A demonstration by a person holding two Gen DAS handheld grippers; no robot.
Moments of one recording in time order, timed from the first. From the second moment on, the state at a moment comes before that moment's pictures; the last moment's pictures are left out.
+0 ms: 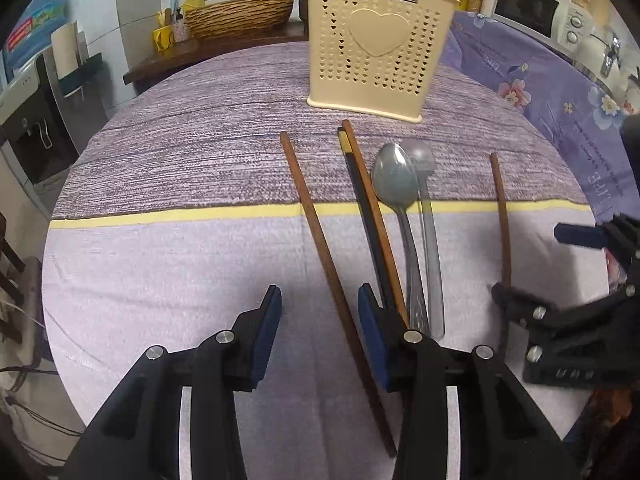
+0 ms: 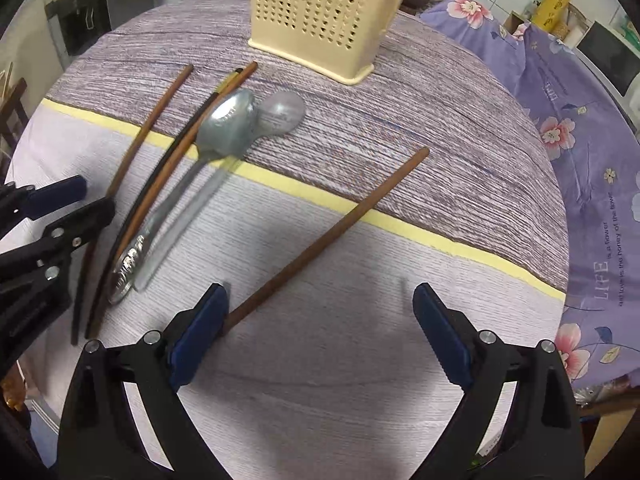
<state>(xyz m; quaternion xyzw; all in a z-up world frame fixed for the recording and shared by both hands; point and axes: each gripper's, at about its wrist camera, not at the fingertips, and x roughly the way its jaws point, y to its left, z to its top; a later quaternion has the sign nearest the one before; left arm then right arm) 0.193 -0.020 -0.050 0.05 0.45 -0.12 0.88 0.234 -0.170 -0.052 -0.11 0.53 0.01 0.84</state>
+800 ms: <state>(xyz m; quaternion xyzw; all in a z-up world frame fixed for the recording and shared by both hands) 0.192 0.013 -0.048 0.05 0.46 -0.10 0.88 0.214 -0.234 -0.047 -0.08 0.53 -0.01 0.85</state>
